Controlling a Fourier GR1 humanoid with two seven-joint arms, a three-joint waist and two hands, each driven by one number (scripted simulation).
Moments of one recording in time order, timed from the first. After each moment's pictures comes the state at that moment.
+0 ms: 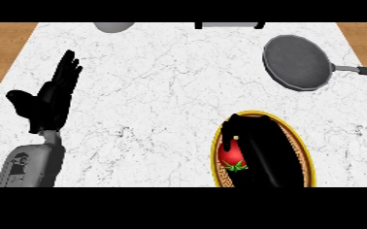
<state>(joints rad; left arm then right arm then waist) -0.23 0.21 0.11 -1.44 0.03 0.05 0.07 -0.07 -0.06 0.45 -2.00 1.16 0.30 0.35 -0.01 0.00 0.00</state>
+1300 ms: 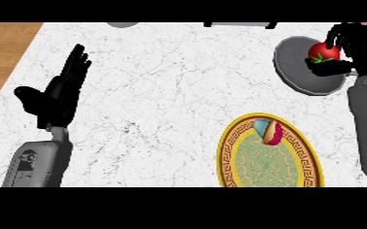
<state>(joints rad) -0.26 0.18 0.08 -1.49 0.00 0.06 0.10 -0.64 -0.37 -0.34 -1.05 0.85 -0.07 -0.11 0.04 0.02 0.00</state>
